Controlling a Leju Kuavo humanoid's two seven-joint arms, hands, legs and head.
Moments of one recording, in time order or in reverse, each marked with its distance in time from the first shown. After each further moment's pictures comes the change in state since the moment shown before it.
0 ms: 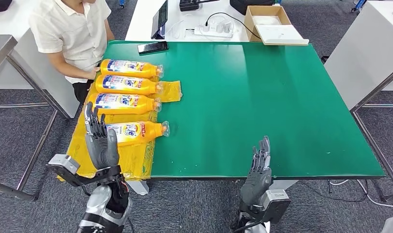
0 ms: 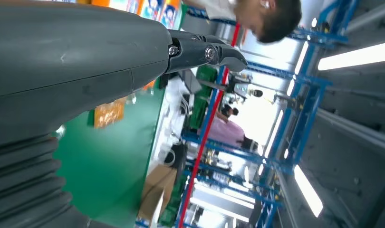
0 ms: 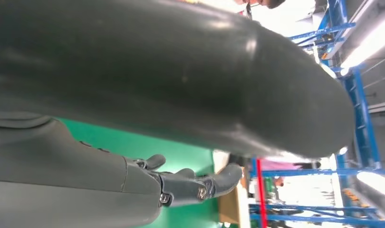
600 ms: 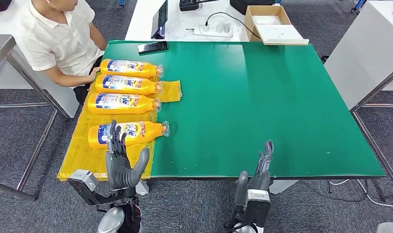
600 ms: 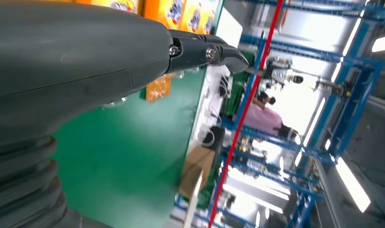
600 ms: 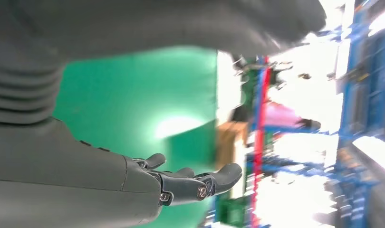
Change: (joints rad) left arm 0.117 0.018 -0.177 -0.049 0.015 0.113 0.040; right arm -0.014 -0.014 0.113 0.011 0.140 -0.359 0.010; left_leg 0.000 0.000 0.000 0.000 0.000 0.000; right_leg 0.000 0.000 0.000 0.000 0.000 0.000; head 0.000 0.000
